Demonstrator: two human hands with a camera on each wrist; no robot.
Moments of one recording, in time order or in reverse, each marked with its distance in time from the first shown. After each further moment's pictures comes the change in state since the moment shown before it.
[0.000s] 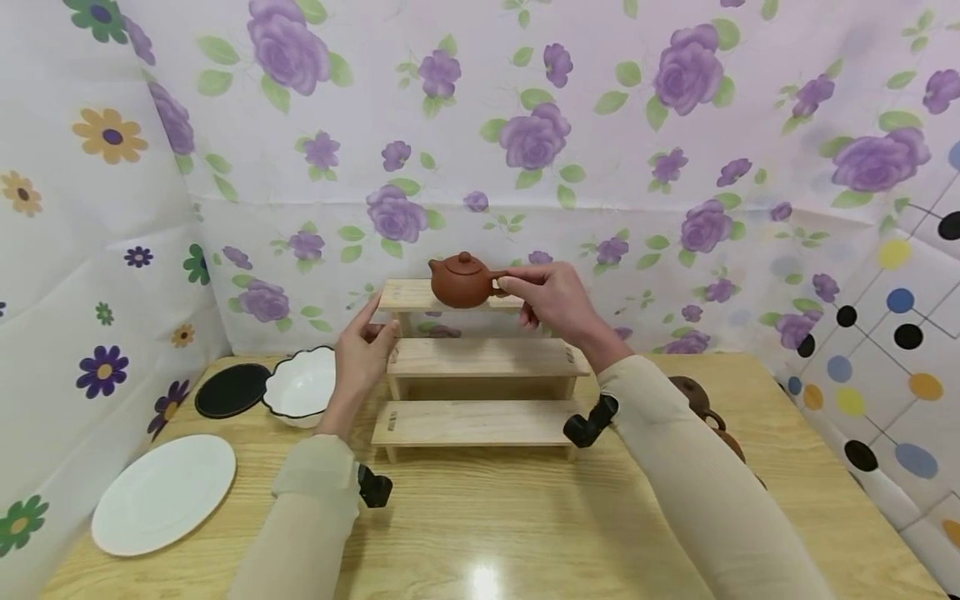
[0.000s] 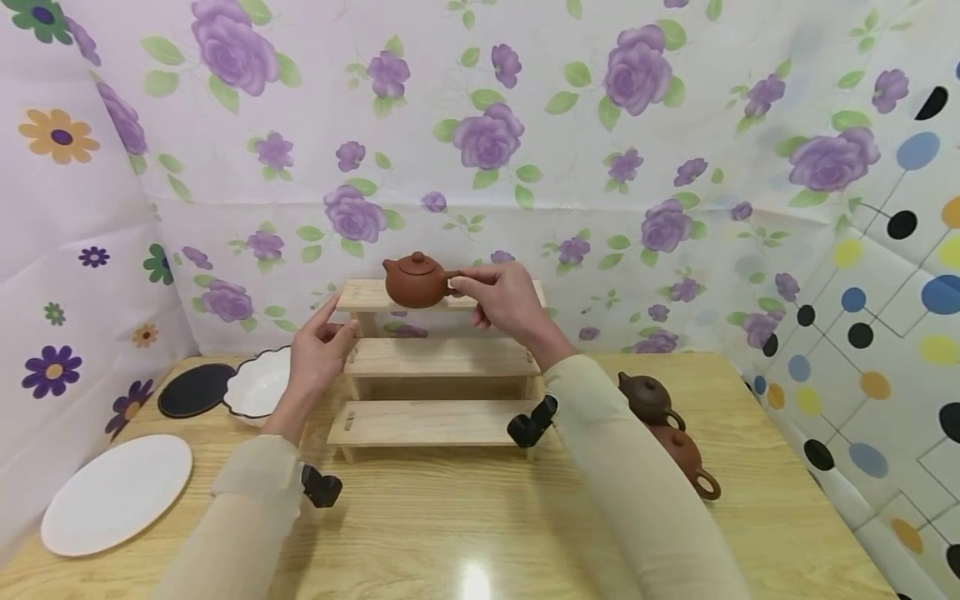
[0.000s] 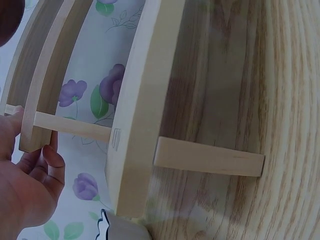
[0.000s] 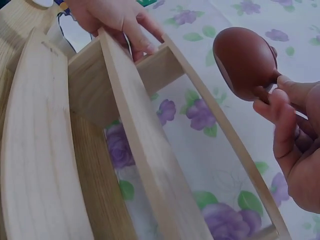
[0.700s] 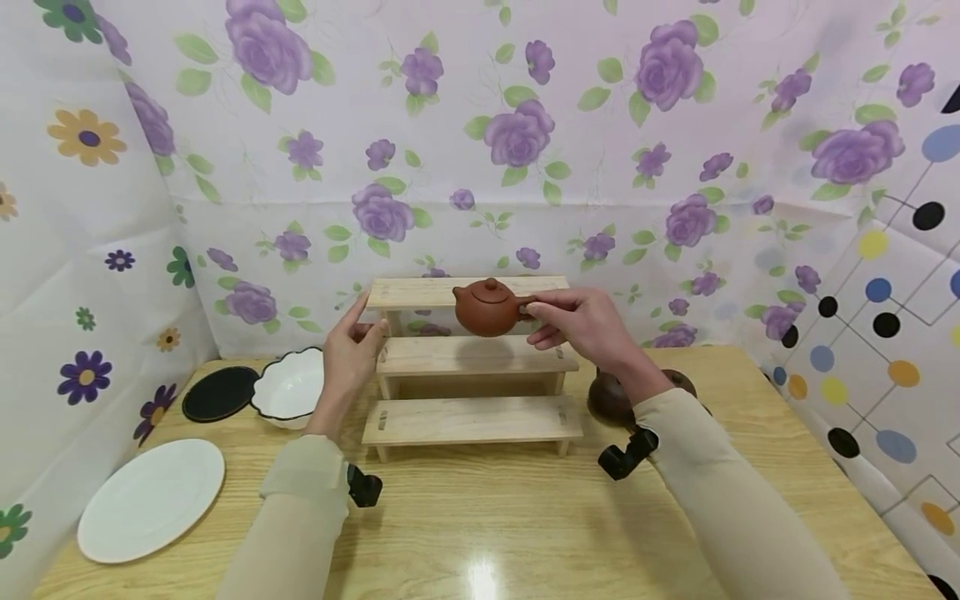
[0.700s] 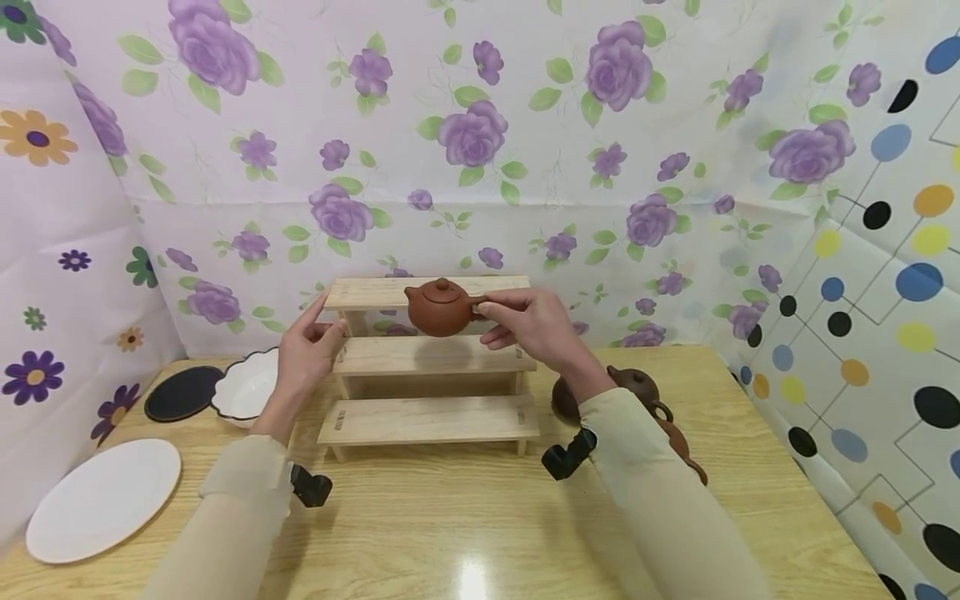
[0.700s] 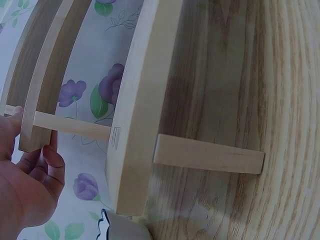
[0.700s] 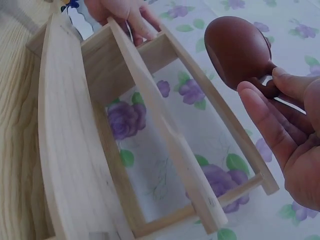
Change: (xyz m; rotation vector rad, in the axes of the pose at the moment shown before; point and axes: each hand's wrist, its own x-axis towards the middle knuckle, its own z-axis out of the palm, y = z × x) left_hand -0.002 0.003 0.000 0.011 -0.013 -0.006; right_hand -0.050 0.025 -0.035 0.072 -0.035 0.045
